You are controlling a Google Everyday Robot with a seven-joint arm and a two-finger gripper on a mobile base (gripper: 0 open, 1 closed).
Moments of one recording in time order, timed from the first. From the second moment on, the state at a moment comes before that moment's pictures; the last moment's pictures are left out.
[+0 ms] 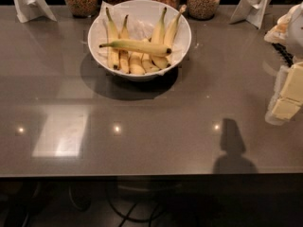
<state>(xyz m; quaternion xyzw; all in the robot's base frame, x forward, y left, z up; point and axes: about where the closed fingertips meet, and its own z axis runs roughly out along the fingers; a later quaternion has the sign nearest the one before) 0.438 -0.217 0.976 -0.60 0.78 -0.03 0.16</state>
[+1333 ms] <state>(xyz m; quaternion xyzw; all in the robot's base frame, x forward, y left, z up) 0.483 -0.135 1.003 -0.60 0.74 0.02 0.30</state>
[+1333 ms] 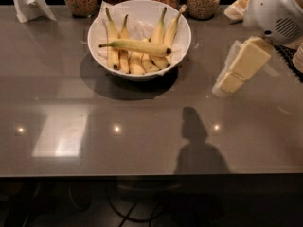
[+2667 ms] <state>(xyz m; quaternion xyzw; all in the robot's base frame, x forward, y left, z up) 0.556 -0.031 1.006 -0.63 0.68 0.05 0.37</state>
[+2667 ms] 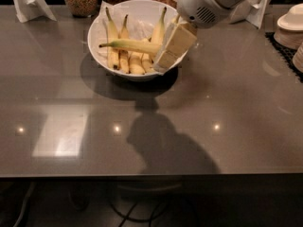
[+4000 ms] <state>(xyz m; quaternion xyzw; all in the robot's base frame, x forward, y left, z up) 0.651 0.053 0.960 -0.66 0.67 -0.01 0.33</state>
